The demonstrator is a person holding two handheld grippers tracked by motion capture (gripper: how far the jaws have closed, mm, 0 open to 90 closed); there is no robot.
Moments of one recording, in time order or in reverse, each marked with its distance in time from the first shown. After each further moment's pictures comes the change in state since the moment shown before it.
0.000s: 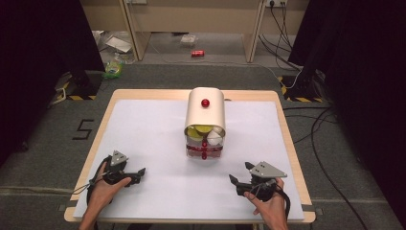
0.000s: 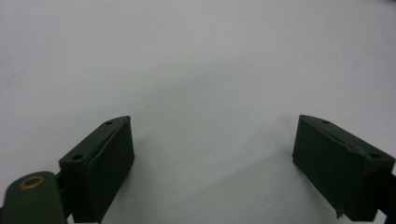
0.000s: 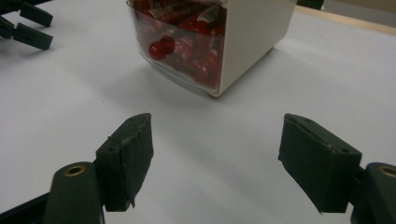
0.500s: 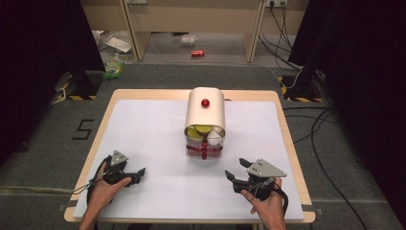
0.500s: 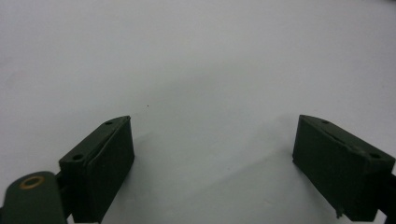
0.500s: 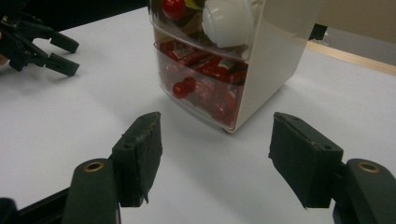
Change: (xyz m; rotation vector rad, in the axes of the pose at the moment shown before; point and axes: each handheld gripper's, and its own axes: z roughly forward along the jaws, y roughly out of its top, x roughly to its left) left arm 0.000 0.000 0.000 0.000 0.000 0.000; right arm 0.013 0.022 -0.008 -0.072 0.023 -0.039
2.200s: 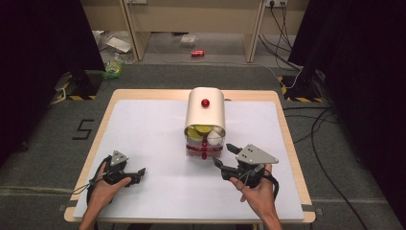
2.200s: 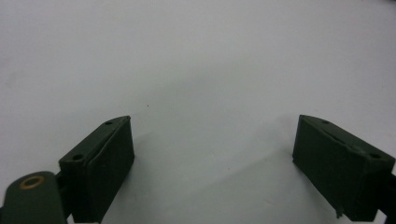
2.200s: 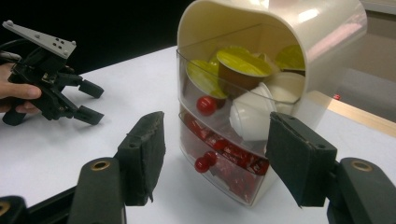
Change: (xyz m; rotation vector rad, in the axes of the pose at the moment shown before) left arm 0.000 0.000 0.000 0.000 -0.001 0.000; right arm 0.016 0.059 0.008 -0.093 0.050 -0.058
